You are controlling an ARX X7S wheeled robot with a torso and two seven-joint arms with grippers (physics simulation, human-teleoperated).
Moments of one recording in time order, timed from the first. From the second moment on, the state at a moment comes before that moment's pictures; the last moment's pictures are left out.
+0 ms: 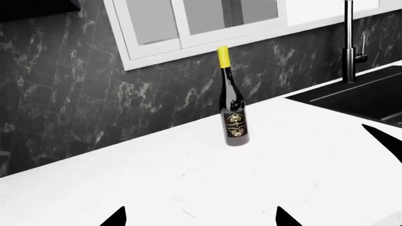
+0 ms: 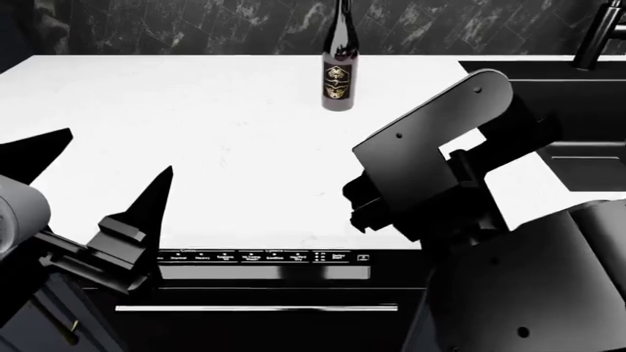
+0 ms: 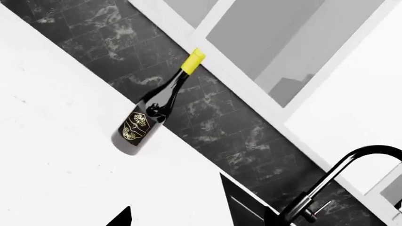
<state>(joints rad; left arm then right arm) -0.70 -1.11 -0.19 0.93 -1.96 -0.96 -0.86 1.73 0.70 -1.47 -0.68 1.67 0.79 1.54</state>
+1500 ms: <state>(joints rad) -0.65 -1.06 -0.20 0.91 -1.89 -0.99 -0.82 1.61 0.65 -1.34 -0.22 1.54 0.46 0.85</state>
